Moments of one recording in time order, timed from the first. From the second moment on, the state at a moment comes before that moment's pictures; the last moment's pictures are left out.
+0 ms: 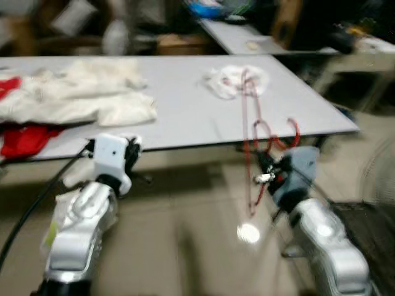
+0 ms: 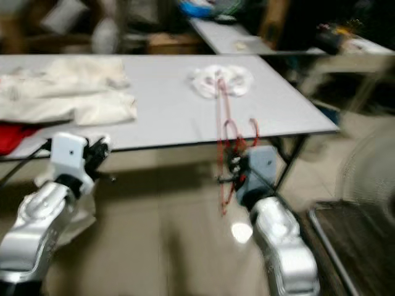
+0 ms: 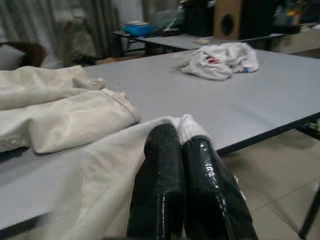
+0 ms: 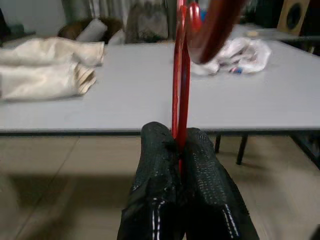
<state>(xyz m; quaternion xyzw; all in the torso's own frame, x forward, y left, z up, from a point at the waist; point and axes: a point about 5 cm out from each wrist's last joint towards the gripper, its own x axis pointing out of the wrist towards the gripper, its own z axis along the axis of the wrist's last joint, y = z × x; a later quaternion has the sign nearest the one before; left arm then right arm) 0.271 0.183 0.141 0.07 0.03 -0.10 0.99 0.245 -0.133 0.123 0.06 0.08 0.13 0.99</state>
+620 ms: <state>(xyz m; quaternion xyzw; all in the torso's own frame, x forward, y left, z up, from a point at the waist) 0.268 0.187 0.142 0.07 0.03 -0.10 0.99 0.250 -0.128 0.127 0.05 0.06 0.16 0.98</state>
